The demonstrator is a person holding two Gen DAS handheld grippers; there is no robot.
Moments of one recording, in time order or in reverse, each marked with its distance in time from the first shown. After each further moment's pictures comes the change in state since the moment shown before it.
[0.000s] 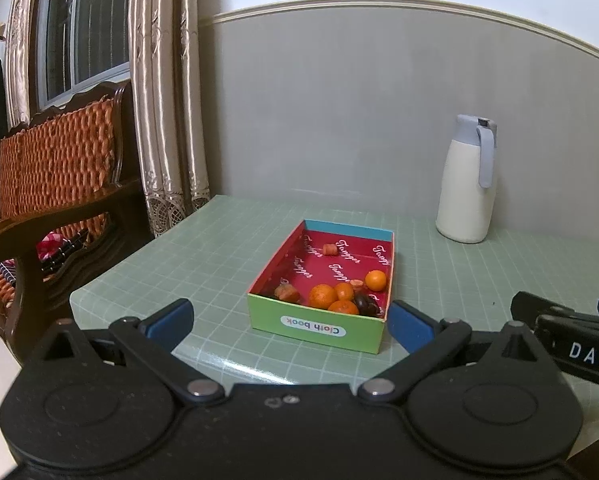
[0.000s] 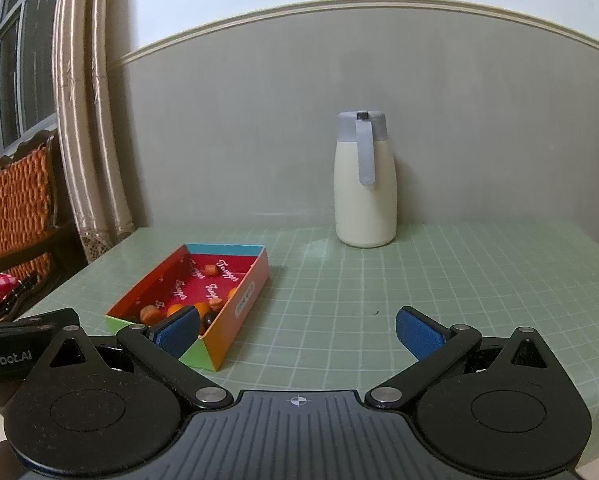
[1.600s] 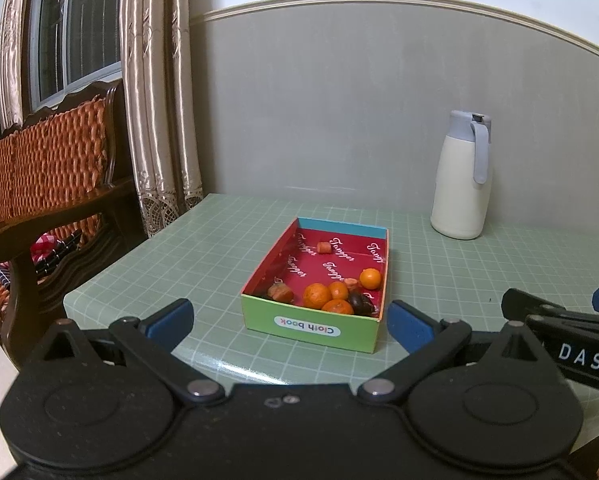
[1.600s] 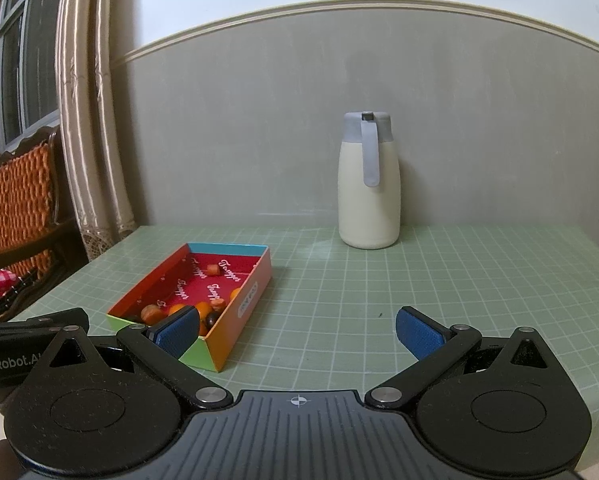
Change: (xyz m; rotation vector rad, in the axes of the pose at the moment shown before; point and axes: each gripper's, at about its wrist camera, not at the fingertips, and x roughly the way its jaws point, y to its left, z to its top) left arm 0.005 -0.004 0.000 0.013 0.010 -0.016; right arm 0.005 0.007 0.001 -0.010 -0.003 -0.009
